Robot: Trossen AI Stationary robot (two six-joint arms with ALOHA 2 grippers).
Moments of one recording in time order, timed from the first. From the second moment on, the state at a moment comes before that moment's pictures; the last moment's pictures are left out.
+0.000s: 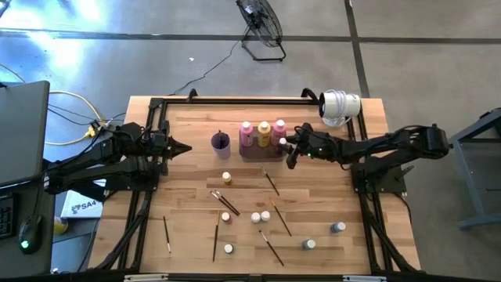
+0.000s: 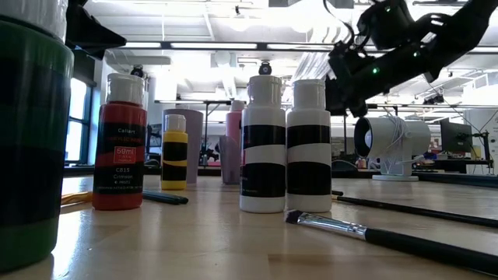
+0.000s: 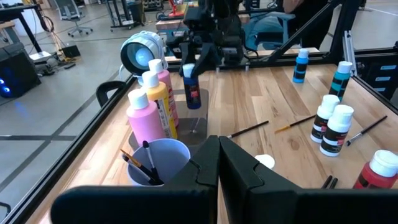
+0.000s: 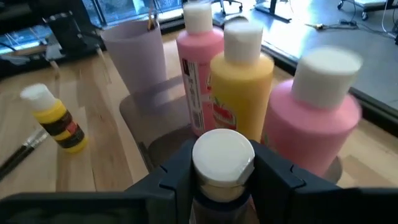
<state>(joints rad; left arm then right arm) 0.32 0.23 0.45 -0.39 0.20 0.15 -0.17 1.32 0.44 0.53 0.23 0.22</state>
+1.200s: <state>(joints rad) 0.32 0.23 0.45 -0.39 0.20 0.15 -0.17 1.56 0.44 0.71 0.20 0.21</state>
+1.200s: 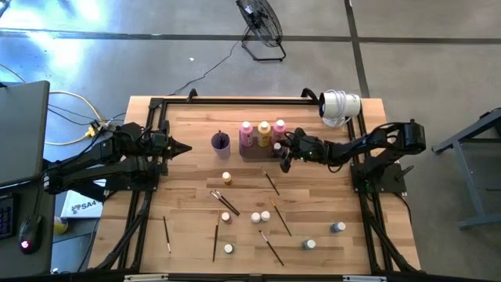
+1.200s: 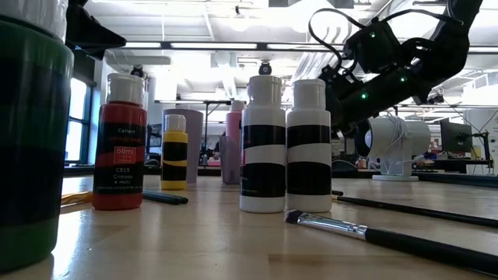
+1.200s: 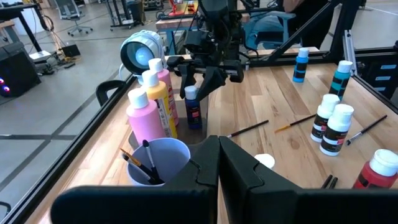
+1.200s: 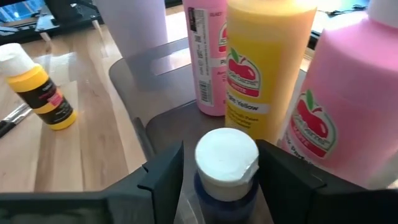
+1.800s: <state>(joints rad) 0.32 0.23 0.45 -0.39 0.20 0.15 -0.17 1.56 0.44 0.72 0.18 0.21</state>
